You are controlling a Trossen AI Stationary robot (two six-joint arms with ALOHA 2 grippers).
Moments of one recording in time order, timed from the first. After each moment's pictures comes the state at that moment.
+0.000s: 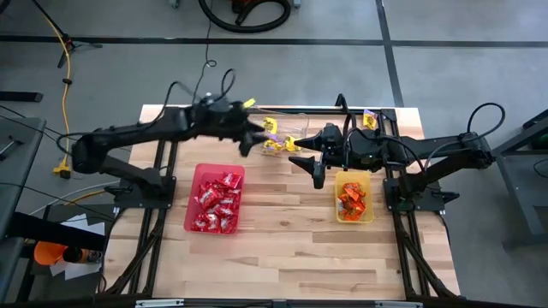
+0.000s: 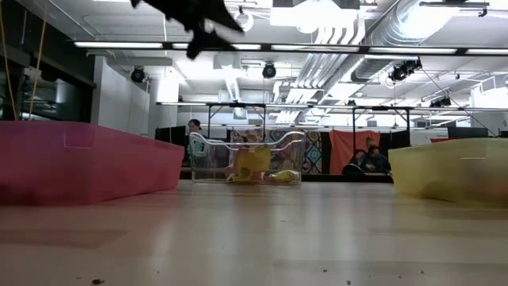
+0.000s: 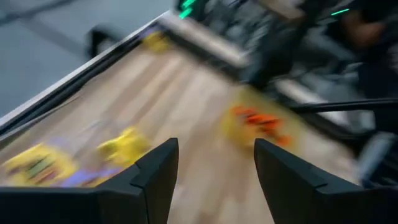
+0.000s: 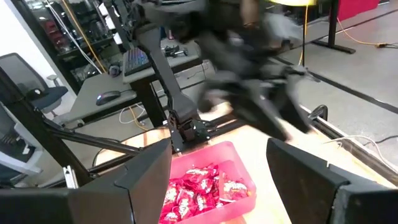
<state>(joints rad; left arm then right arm) 0.36 1.33 1.16 -0.30 0.17 -0.31 0.14 1.26 1.27 -0.21 0.33 0.33</state>
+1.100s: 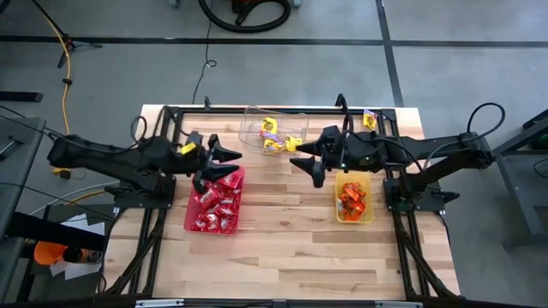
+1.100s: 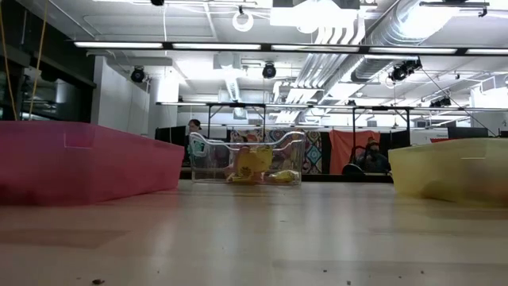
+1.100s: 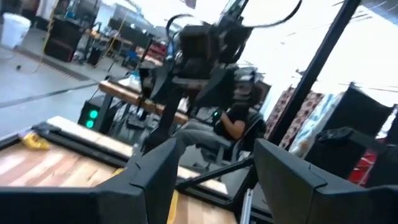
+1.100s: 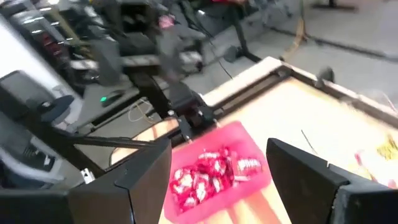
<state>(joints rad) -0.13 0.88 0.69 0.37 -0.13 -0.41 0.14 1.26 1.27 -0.26 0.31 0.50</state>
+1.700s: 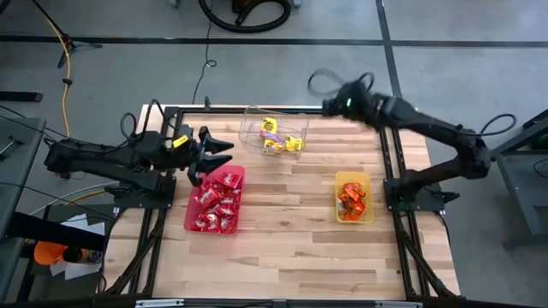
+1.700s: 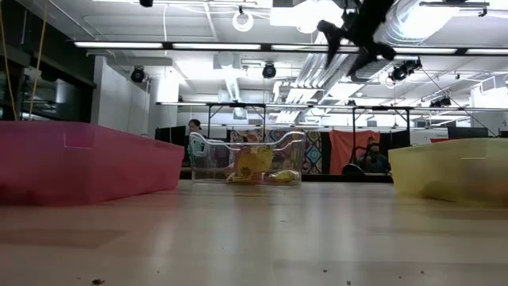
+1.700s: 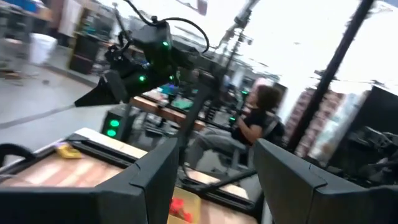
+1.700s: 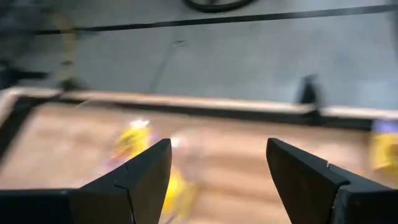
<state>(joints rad) -0.08 0.77 0.69 0.26 -0.14 -0.35 -0.40 1.29 1.27 -0.77 0.49 0.84</state>
